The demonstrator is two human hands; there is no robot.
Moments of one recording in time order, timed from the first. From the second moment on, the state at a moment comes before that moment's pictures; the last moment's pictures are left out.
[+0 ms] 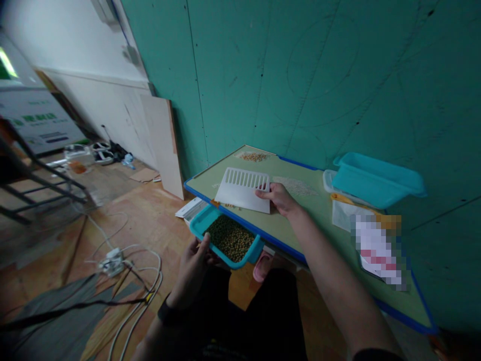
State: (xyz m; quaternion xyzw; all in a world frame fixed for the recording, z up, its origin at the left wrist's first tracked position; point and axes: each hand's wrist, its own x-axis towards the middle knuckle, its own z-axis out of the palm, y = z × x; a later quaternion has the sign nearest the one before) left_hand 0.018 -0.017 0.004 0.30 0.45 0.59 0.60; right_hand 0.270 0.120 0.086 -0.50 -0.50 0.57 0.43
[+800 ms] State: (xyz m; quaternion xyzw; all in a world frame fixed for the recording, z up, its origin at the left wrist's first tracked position) left_hand 0.019 -0.017 0.005 0.31 0.44 0.59 0.60; right_hand 0.267 0.113 0.088 -0.49 -0.53 0.55 0.43
